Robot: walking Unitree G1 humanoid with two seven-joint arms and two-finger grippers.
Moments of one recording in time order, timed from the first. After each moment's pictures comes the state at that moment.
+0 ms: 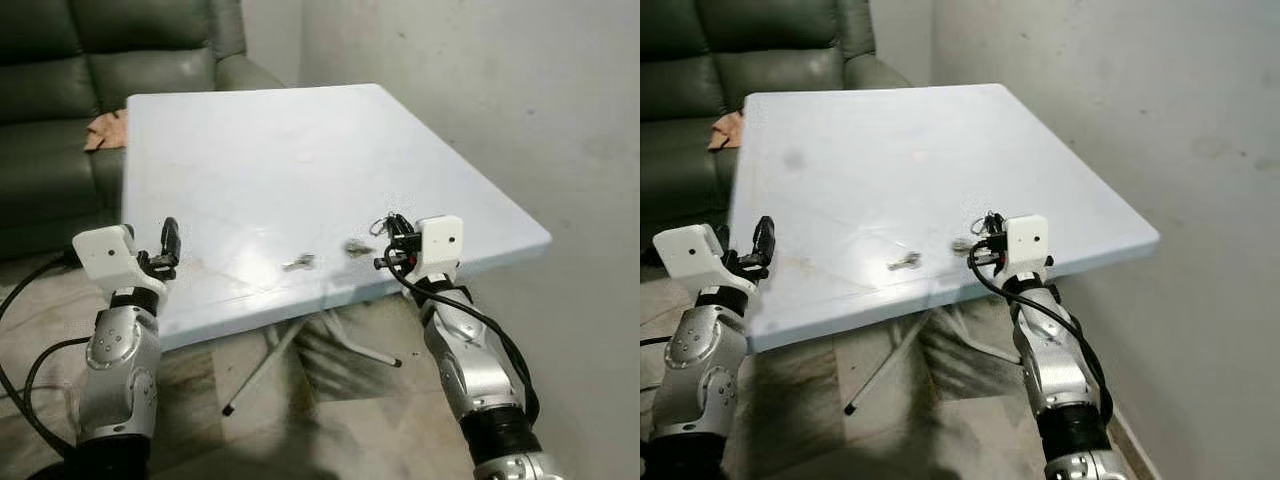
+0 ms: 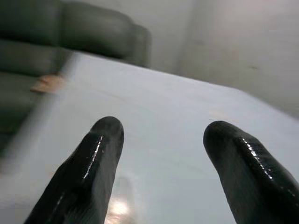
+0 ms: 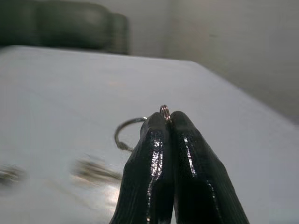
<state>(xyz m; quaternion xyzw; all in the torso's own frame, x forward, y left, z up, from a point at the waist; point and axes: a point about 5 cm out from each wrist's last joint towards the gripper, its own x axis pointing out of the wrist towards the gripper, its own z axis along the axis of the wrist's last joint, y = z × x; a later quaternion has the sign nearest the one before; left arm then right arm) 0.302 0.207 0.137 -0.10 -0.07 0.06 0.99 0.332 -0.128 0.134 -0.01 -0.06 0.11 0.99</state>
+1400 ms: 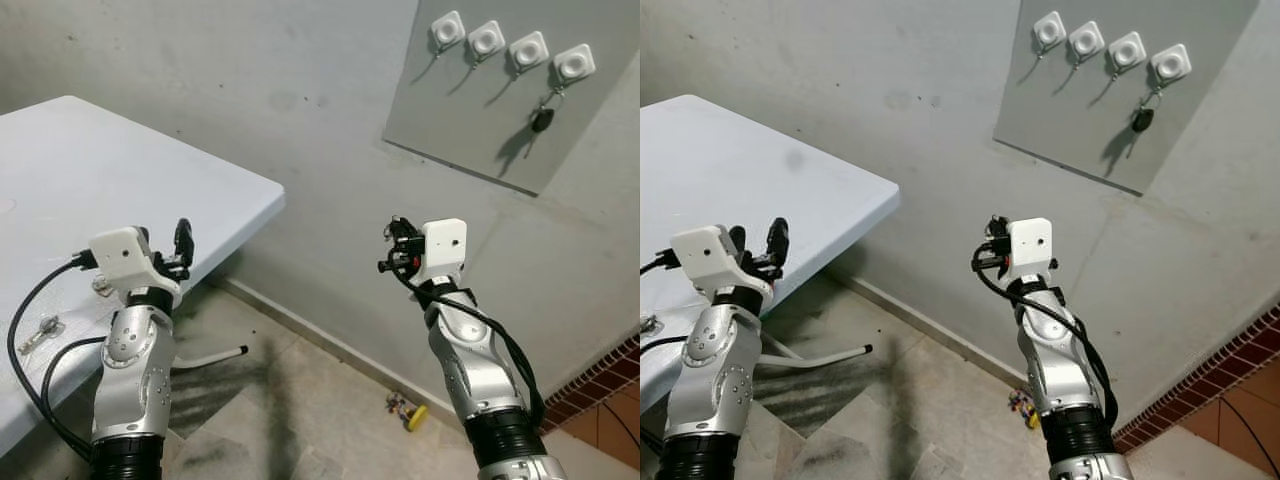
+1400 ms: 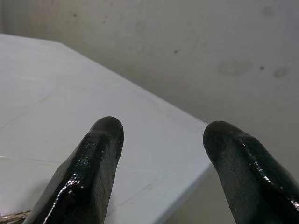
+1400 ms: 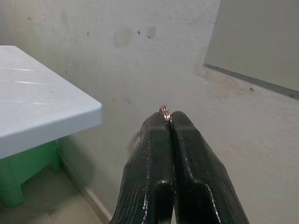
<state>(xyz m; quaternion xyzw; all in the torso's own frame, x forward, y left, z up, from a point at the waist) 0.304 0.206 0.136 -0.10 -0.06 0.07 0.99 0.330 -0.123 0.132 -0.01 -0.05 0.11 0.99</state>
